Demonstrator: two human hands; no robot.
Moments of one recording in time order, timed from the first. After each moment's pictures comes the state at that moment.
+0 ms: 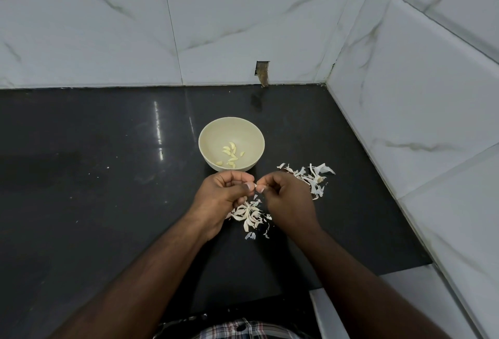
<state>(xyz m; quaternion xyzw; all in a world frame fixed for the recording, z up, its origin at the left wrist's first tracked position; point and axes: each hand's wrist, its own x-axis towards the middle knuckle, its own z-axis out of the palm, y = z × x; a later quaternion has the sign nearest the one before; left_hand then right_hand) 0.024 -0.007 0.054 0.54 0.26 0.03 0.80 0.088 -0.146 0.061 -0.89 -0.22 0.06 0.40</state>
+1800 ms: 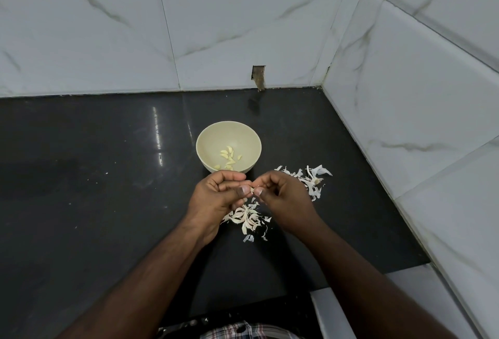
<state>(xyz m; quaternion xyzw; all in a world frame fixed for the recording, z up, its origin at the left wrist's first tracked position) 0.019 -0.009 0.058 0.50 0.25 0.07 0.83 0.092 -0.152 0.069 -0.80 -0.23 0.16 0.53</state>
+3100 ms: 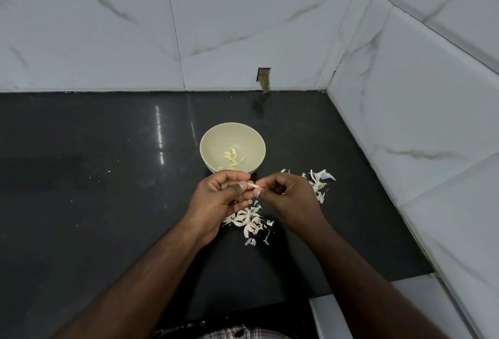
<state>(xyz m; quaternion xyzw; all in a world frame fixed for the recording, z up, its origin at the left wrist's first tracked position) 0.018 -0.003 0.064 0.50 0.24 0.06 0.83 0.096 -0.152 0.078 -0.80 -0.20 0.17 0.54</state>
